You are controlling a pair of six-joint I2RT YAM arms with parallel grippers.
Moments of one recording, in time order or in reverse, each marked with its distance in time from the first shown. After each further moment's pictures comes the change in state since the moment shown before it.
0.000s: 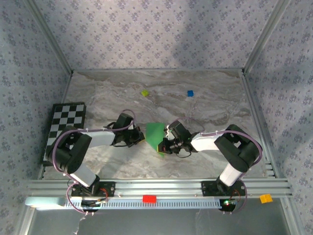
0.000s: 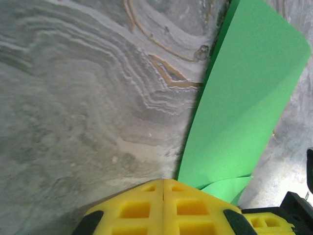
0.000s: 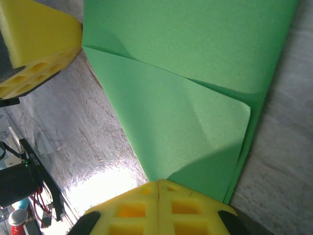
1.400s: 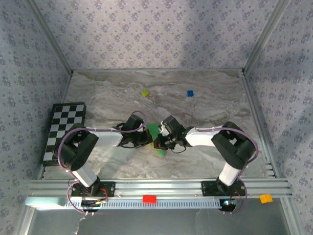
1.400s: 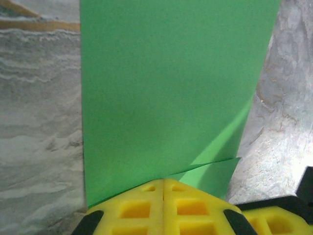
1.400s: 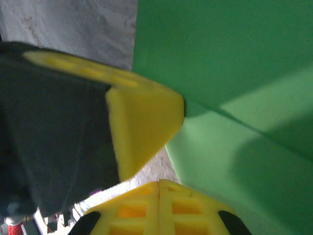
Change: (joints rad) left arm -0.138 0.082 0.061 0.042 -0.010 0.034; right arm 0.019 0.071 0.165 -0.116 0.006 -0.030
